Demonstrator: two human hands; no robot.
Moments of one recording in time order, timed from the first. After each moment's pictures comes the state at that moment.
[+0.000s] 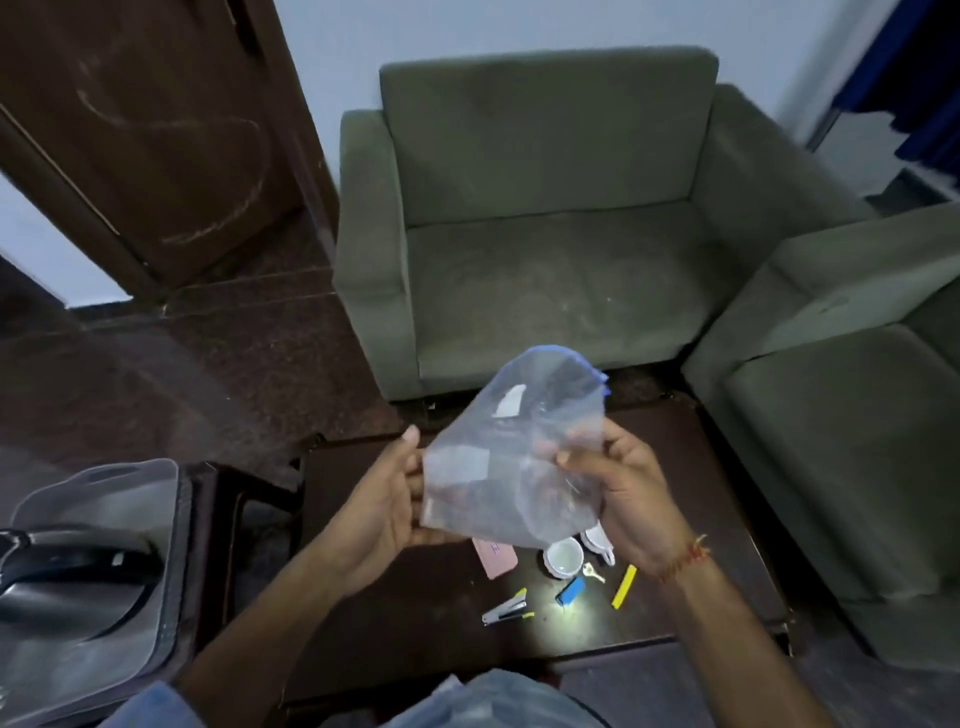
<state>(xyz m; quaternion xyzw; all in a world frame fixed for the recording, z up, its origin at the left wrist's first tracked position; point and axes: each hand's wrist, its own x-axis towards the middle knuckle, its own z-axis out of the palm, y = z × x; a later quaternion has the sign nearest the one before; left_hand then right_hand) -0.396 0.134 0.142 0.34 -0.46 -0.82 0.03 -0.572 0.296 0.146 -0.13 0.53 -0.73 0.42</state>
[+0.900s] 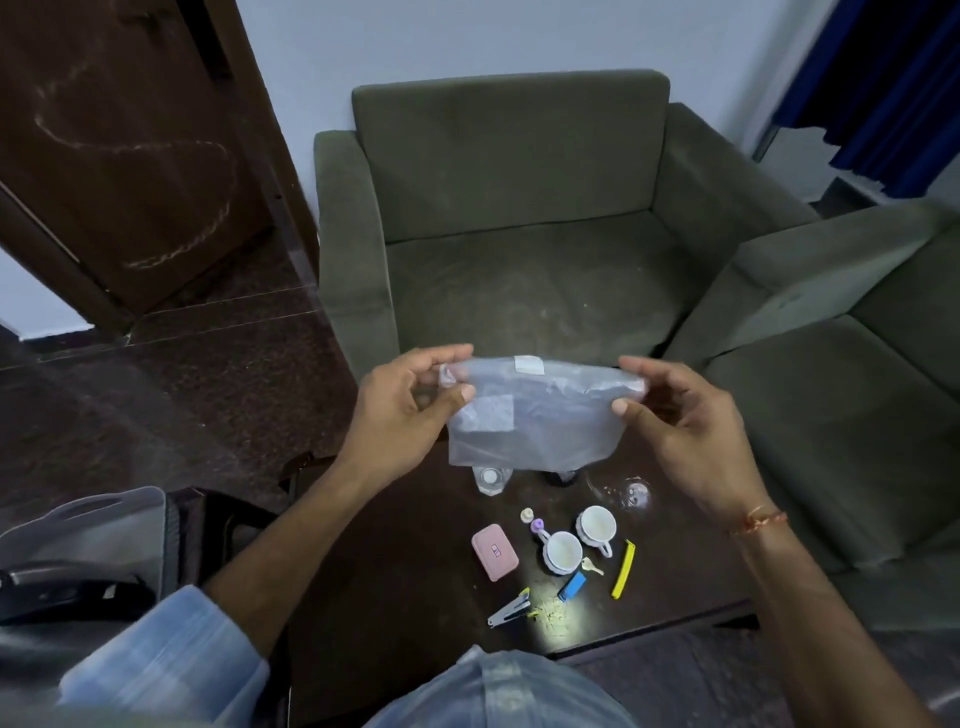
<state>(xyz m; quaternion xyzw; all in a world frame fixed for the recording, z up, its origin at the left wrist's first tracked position) -0.435 0.096 0.180 0.18 -0.78 -0.55 0.25 -0.592 0.321 0.194 -0.30 0.78 -0.54 0.09</state>
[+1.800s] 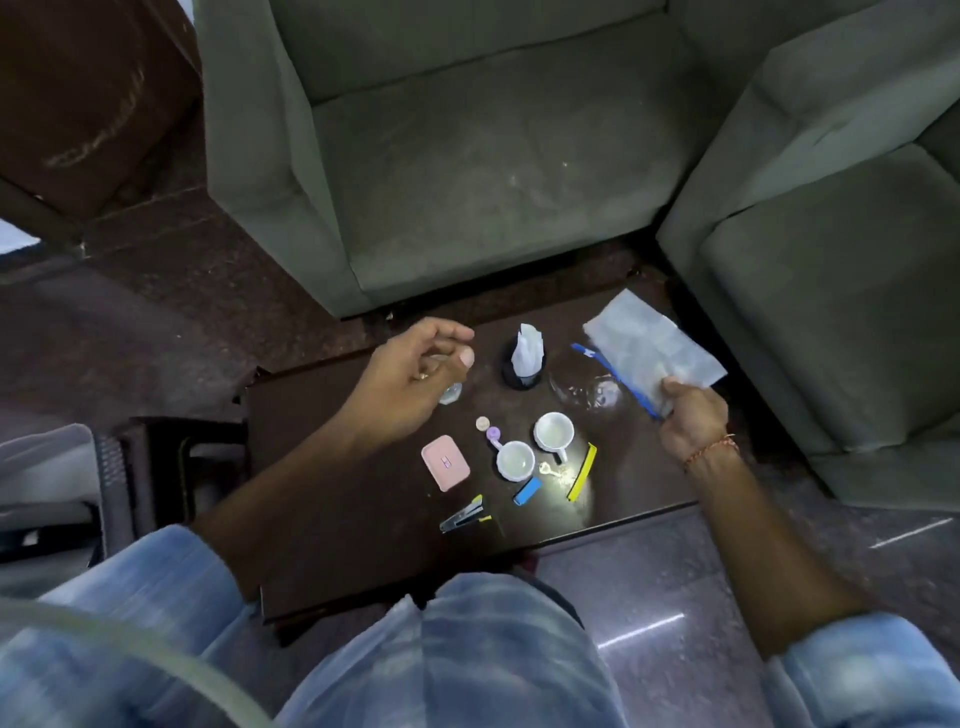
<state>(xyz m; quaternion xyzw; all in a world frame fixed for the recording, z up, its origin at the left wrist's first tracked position) -0.543 0.172 0.093 0.26 -0.79 -0.55 0.04 -0.734 0.412 -0.020 0.29 0.59 -0.71 0.24</state>
